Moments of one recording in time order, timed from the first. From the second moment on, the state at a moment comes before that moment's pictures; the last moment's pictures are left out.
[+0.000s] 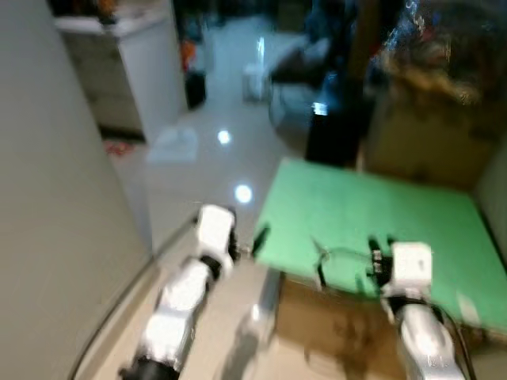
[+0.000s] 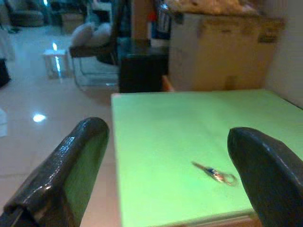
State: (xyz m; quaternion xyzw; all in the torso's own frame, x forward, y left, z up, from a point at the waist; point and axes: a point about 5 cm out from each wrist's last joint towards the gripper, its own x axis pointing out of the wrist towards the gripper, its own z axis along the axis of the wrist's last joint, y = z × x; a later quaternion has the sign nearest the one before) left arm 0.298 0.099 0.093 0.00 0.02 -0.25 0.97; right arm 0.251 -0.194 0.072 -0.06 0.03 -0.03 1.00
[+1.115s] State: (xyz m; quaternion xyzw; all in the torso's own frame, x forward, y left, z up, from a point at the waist) left arm 0.299 0.142 0.093 0.08 0.05 -0.30 0.95; right arm 0.236 -0.155 -0.003 0.05 0.28 0.06 0.96
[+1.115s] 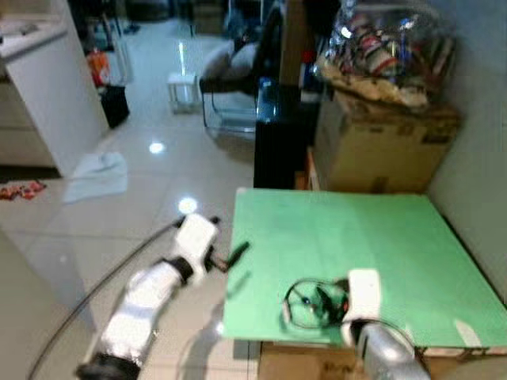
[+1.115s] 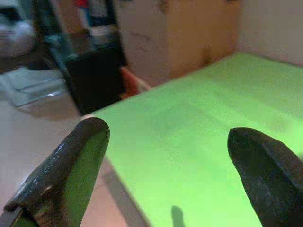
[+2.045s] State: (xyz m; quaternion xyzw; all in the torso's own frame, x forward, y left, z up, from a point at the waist) left arm 0.244 0.136 0.111 0.00 -0.02 -0.22 0.97; right arm 0.196 -0.202 0.079 -0.12 -0.03 -0.09 0.99
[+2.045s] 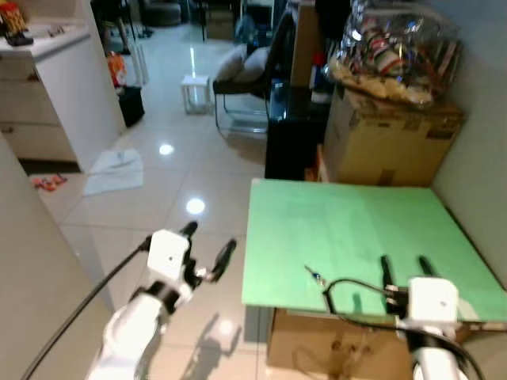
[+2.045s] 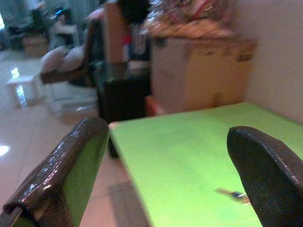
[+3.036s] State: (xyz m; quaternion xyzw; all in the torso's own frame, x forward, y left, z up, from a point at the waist) left arm 0.248 0.106 0.122 0.05 -0.02 -0.28 0.96; right arm 0.205 -0.187 0.090 -0.10 -0.03 -0.08 0.99
